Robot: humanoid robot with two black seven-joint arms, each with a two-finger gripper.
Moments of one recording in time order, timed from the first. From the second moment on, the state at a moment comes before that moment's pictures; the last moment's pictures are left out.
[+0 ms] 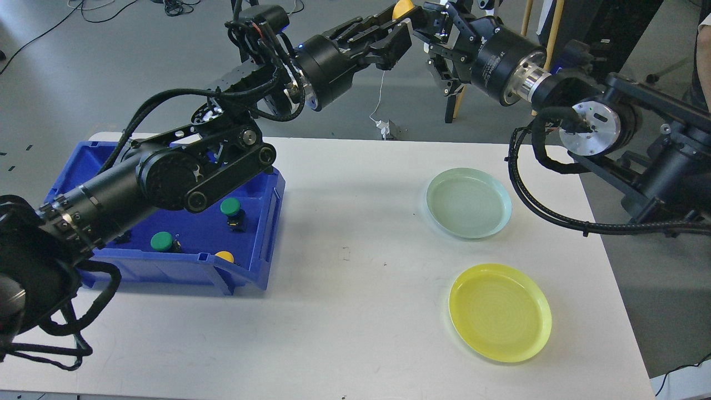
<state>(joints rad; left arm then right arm) -1.09 0.18 -0.50 -1.00 1.55 0.13 -0.23 1.13 -0.50 0.41 1.25 0.14 0.00 0.07</state>
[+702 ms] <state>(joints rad) -1.06 0.18 -0.51 -1.00 1.53 0.10 -0.21 1.12 -0.55 0.41 1.23 0.14 0.00 0.07</state>
